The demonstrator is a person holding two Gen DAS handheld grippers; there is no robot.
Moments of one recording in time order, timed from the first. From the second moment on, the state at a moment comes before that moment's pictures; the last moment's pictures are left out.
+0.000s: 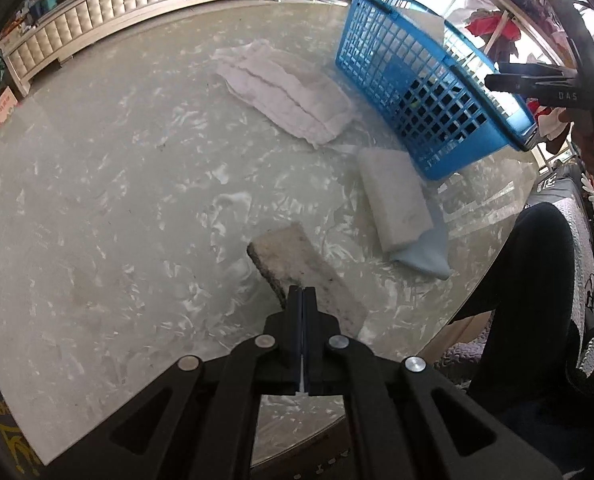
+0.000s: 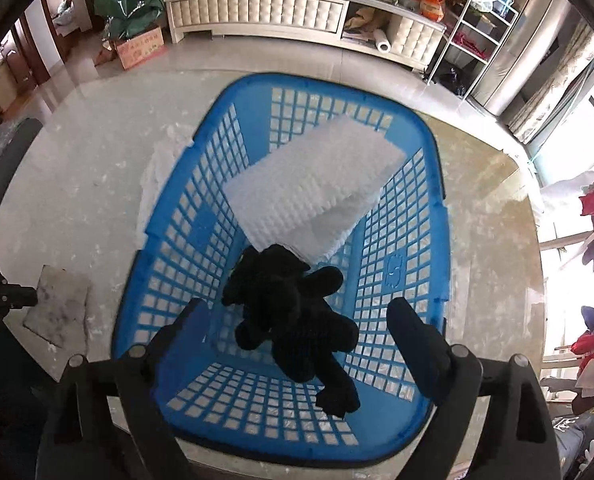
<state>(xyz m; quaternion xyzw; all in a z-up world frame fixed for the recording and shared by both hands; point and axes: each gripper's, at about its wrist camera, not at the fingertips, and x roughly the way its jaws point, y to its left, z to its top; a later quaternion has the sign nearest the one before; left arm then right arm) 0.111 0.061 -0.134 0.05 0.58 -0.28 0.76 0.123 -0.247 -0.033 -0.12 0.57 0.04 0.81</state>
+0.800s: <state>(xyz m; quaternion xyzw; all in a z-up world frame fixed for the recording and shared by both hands) 0.108 -0.009 0.003 0.11 0.48 -0.30 0.82 0.067 -0.272 -0.007 -0.11 0.55 0.03 0.83</state>
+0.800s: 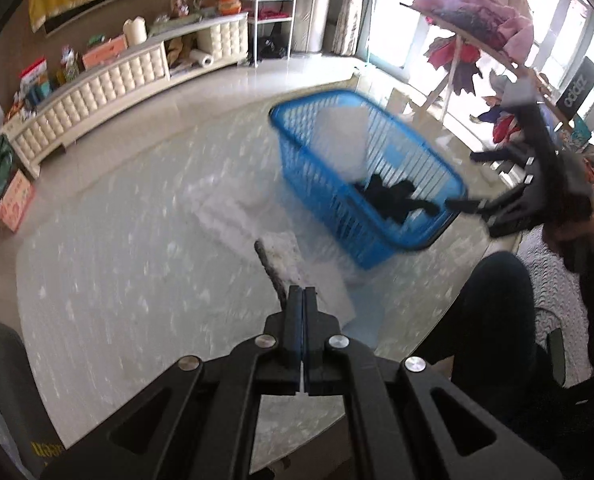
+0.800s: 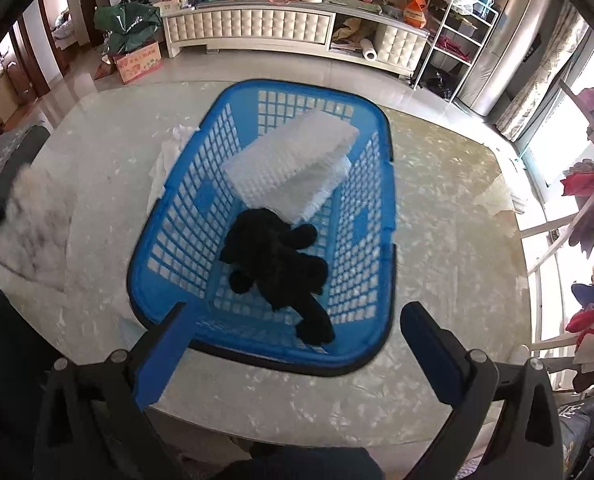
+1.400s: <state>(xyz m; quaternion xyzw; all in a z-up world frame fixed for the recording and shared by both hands) 0.146 -0.149 0.019 0.14 0.47 -0.37 0.79 0.058 -0.324 -0.019 -0.07 0.55 0.02 0.83</state>
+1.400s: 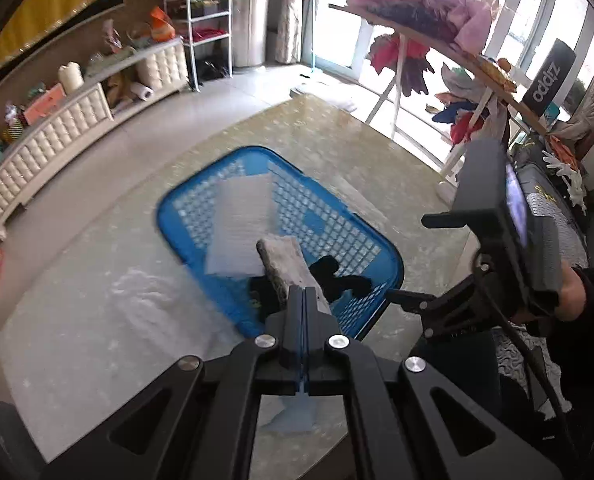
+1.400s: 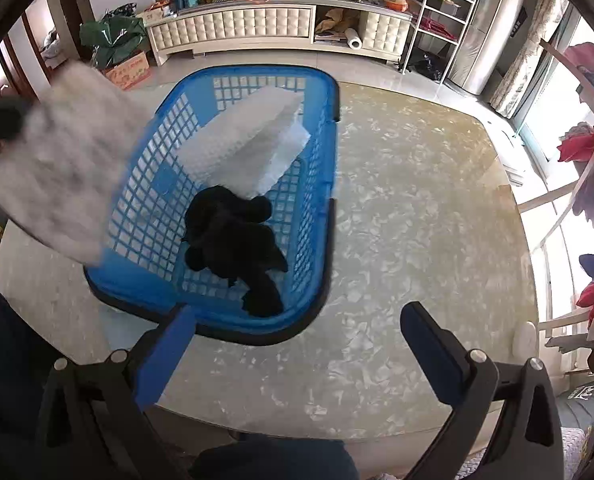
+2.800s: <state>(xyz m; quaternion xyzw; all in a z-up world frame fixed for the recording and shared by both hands) 0.169 -0.198 -0.079 0.24 0.51 -0.32 0.76 0.076 -0.358 -0.037 -0.01 0.56 0.02 0.83</state>
